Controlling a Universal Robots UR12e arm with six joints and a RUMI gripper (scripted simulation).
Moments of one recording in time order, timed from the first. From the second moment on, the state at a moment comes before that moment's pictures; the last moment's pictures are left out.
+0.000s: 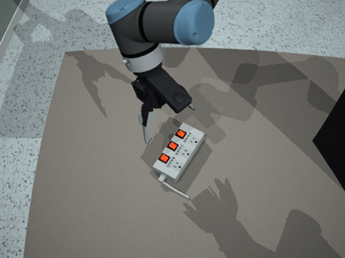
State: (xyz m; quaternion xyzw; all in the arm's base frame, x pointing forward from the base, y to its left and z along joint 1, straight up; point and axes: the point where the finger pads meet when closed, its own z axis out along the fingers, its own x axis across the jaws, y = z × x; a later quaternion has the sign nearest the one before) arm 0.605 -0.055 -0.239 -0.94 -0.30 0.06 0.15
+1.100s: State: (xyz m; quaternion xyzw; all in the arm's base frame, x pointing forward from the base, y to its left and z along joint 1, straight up) arm 0.606 -0.055 -0.238 -0.94 -0.32 0.05 0.15
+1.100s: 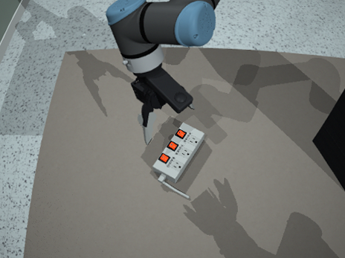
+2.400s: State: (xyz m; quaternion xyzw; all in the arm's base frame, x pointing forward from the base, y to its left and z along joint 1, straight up) arm 0.573 -0.015 -0.209 -0.74 -0.67 0.00 0.00
